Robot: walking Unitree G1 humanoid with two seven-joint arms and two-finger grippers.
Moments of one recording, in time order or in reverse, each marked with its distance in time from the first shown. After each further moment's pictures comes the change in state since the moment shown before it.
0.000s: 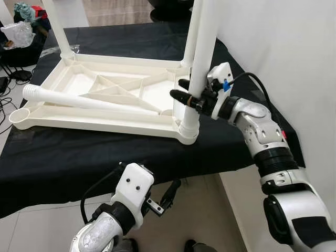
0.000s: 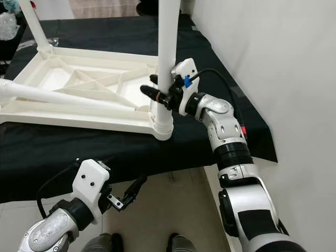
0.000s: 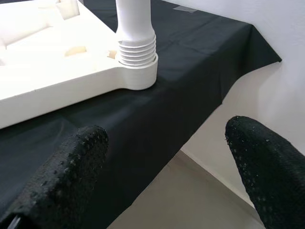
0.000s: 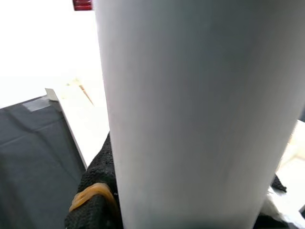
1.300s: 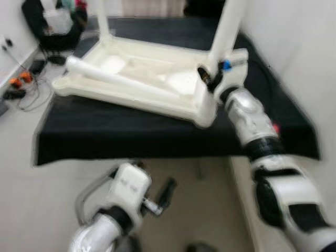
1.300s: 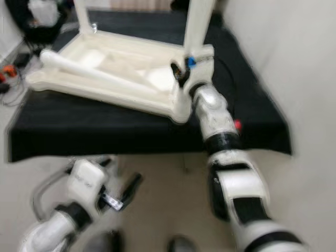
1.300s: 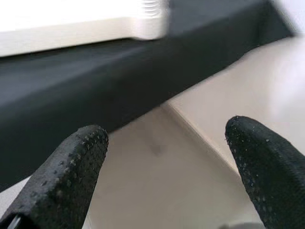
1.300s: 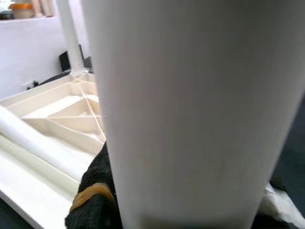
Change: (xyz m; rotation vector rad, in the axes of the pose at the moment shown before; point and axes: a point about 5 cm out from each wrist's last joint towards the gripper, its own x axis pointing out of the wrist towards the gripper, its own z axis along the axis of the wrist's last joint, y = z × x) left arm 0.000 0.000 -0.004 0.001 0.017 0.004; right arm 0.014 -0.032 0.006 0.046 -0.016 -0.646
